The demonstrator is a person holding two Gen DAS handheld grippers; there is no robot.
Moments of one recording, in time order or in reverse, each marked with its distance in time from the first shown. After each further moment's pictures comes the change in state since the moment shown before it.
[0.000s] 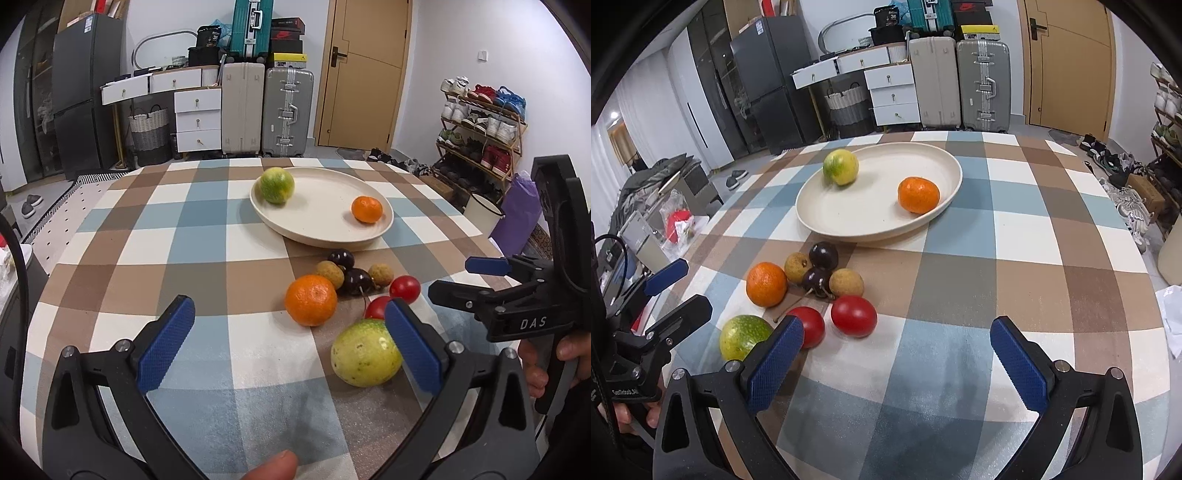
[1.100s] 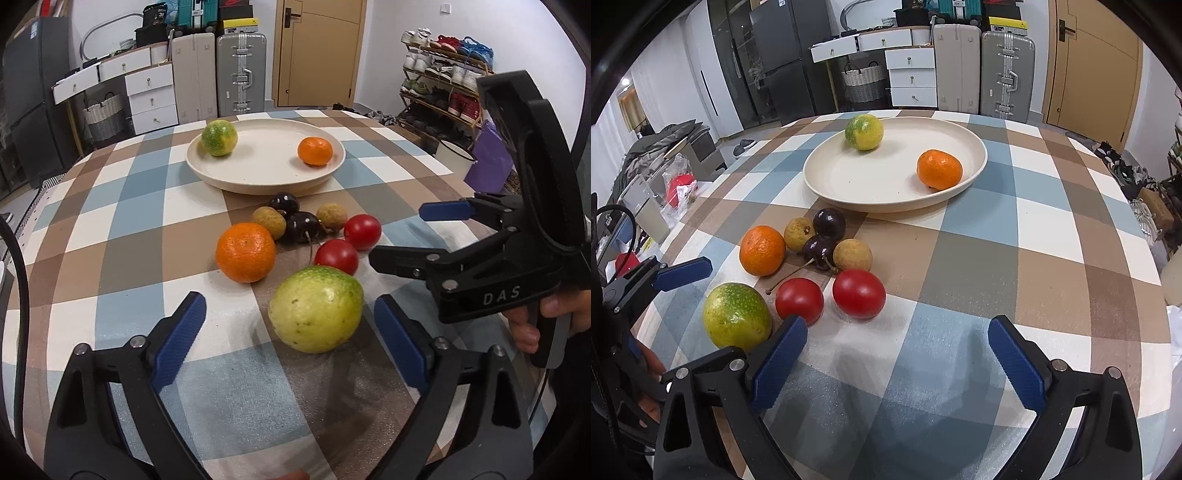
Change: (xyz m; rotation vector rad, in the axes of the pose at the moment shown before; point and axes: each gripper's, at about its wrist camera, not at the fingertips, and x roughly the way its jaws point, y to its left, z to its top) left arm 0.030 -0.033 -0.017 0.128 0.164 -0.119; right arm 0.022 0.010 -0.005 -0.097 0.069 0.005
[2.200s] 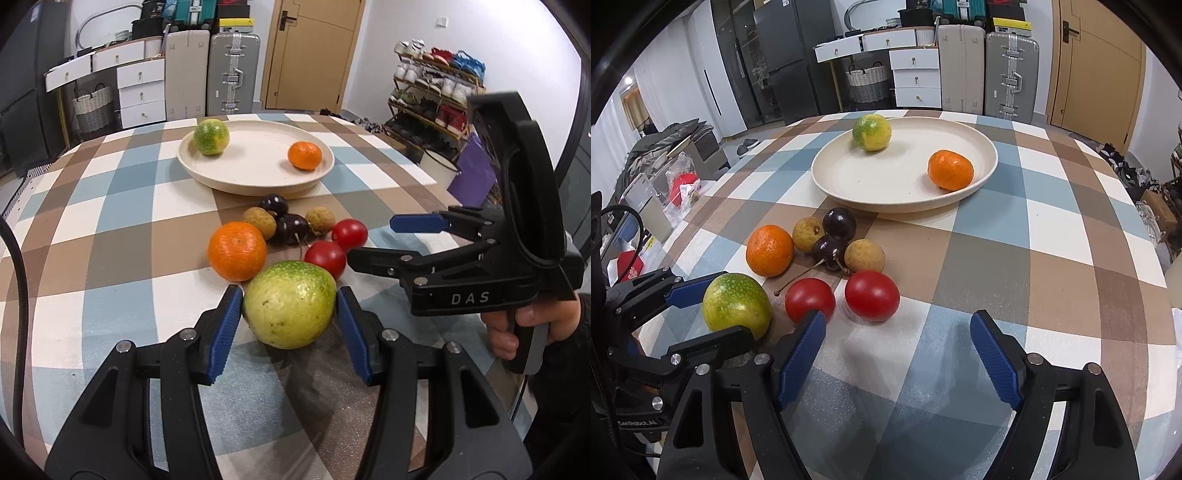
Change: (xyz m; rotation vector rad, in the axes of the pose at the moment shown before) left arm -0.009 0.010 -0.003 -0.051 -0.029 -0.085; right arm 0.004 0.006 0.000 -0.001 -0.011 0.012
